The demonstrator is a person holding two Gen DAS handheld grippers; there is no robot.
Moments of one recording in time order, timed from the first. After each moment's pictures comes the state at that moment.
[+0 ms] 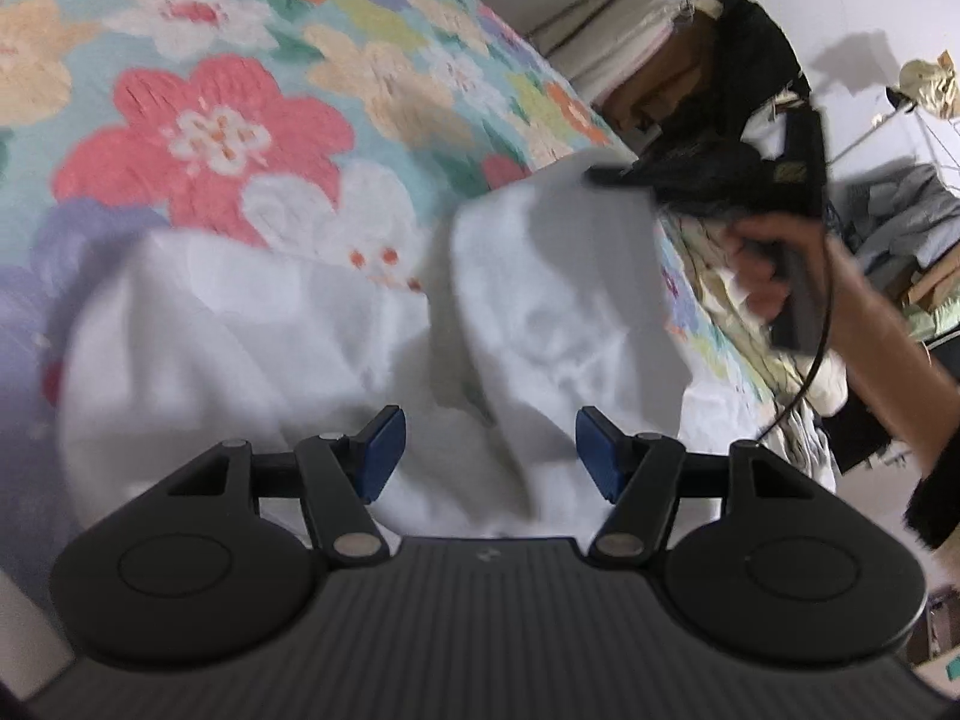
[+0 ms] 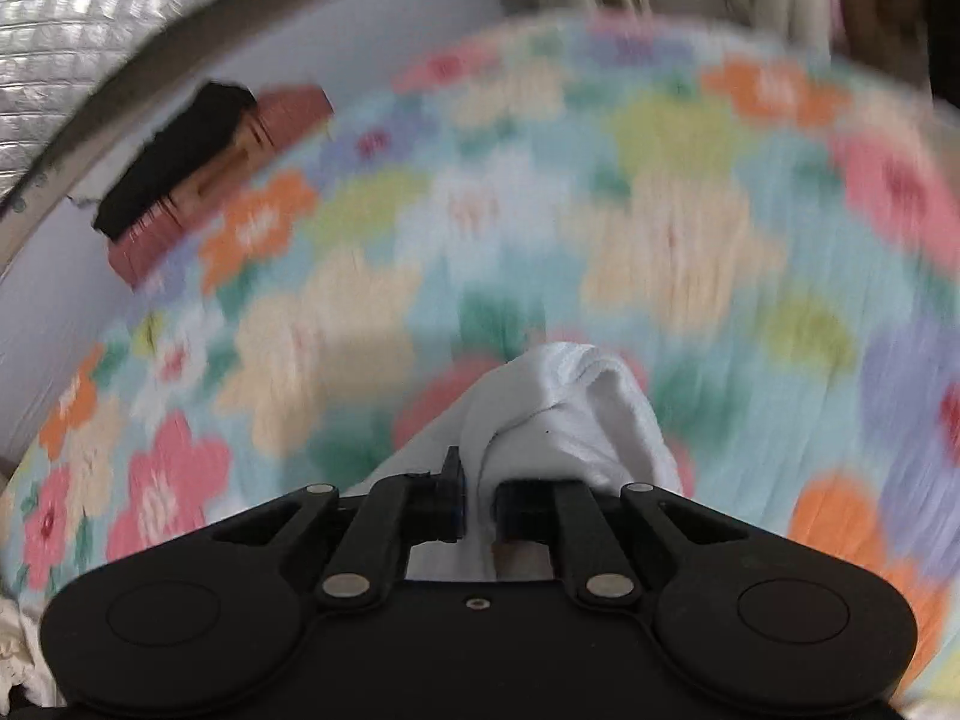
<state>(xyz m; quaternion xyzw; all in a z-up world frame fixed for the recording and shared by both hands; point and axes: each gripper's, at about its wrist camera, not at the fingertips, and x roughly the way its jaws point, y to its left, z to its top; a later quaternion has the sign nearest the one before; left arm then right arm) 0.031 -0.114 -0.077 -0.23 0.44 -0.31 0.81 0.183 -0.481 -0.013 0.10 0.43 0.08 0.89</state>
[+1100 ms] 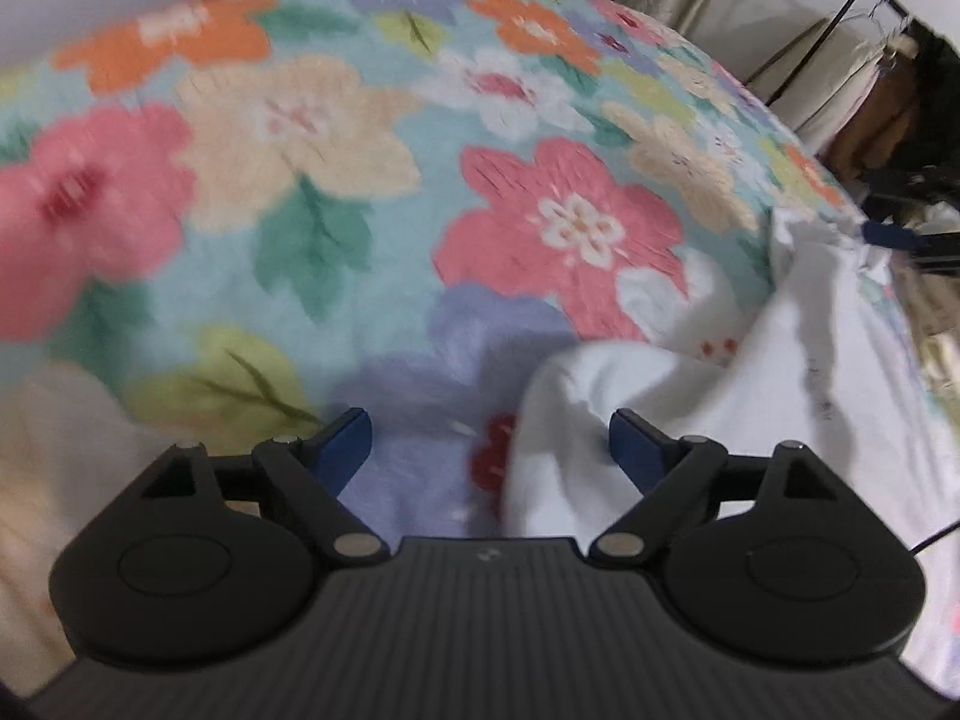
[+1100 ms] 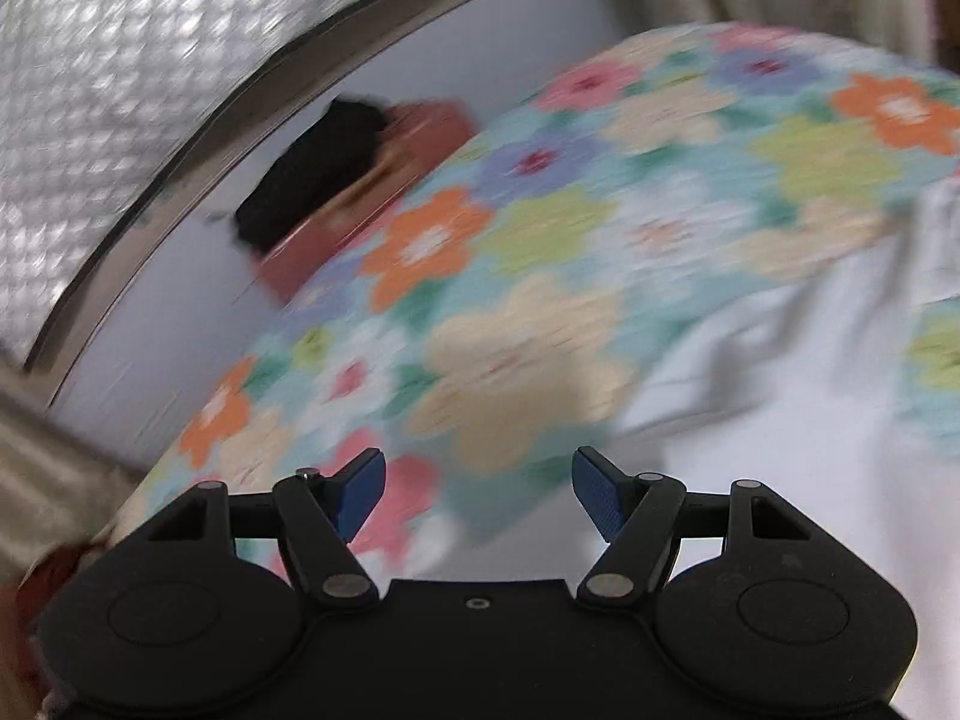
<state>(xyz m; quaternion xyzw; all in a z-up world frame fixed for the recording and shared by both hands) 0.054 -0.027 -0.091 -0.18 0.46 -0.12 0.86 0.169 -0.407 -0.007 0.16 0.45 0.21 0.86</state>
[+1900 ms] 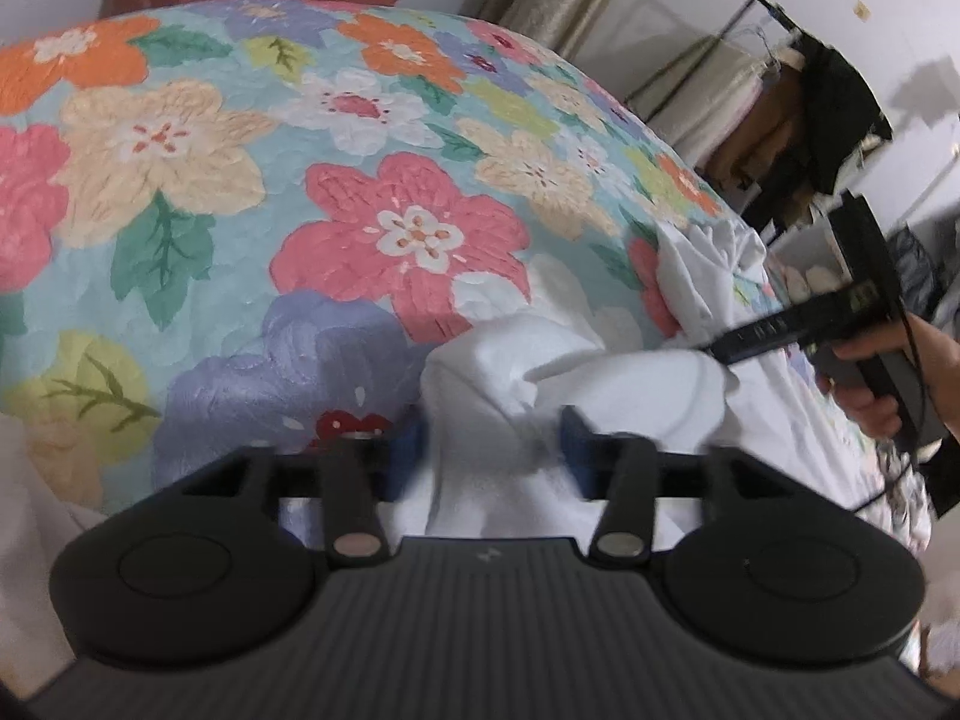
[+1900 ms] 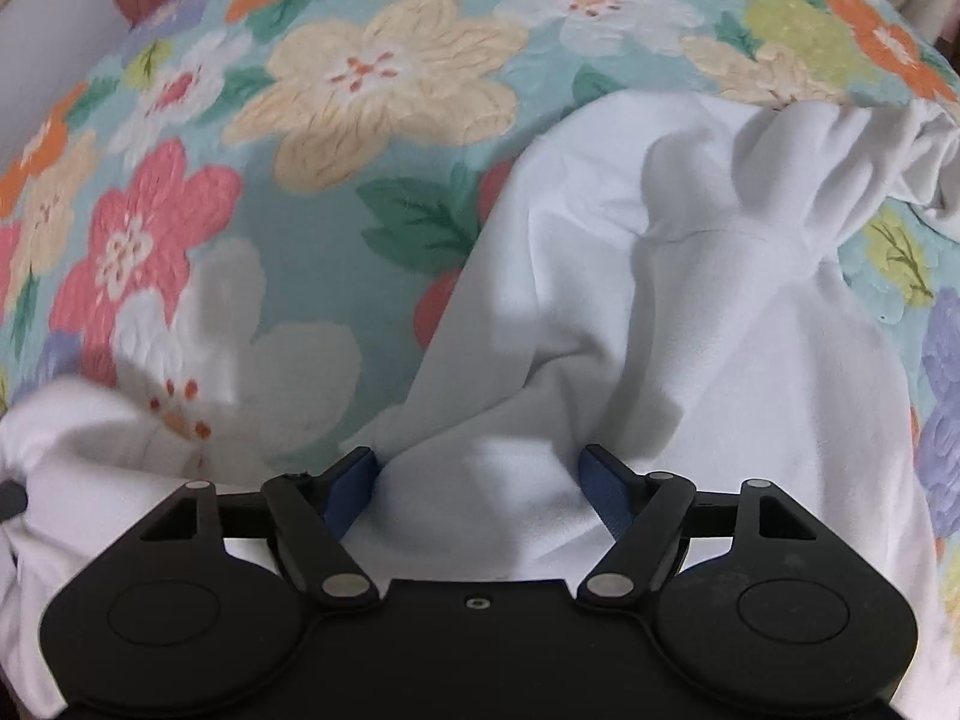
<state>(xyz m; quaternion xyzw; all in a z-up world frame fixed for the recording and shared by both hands) 0.034 -0.049 -0.078 -0.20 0.41 -0.21 0.86 0.164 -0.414 -0.070 -0.03 0.63 0.11 0.77</state>
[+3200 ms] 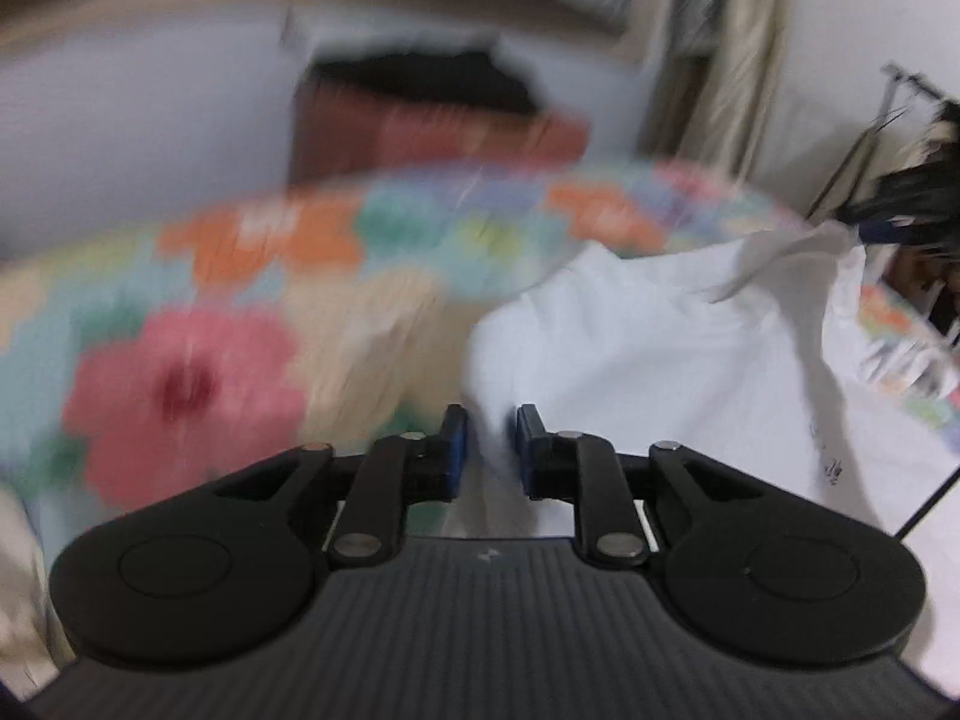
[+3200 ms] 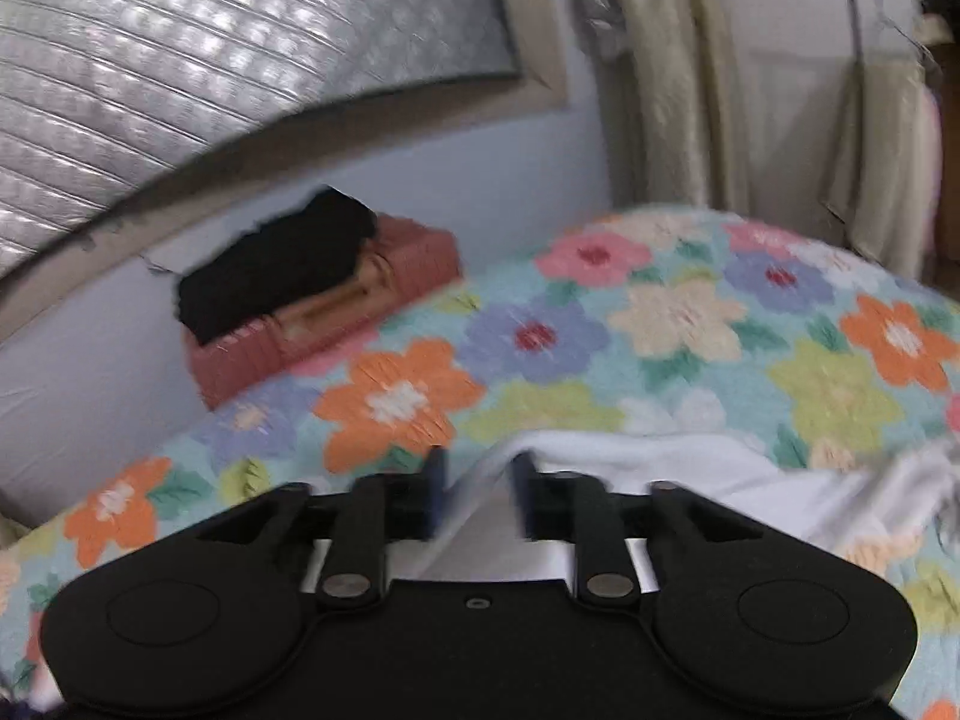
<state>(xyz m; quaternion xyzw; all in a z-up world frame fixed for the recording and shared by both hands) 0.057 -0.013 -0.058 -0.13 0.35 0.01 0.93 0.219 -0.355 0.025 0.07 0.32 0.10 0.94</state>
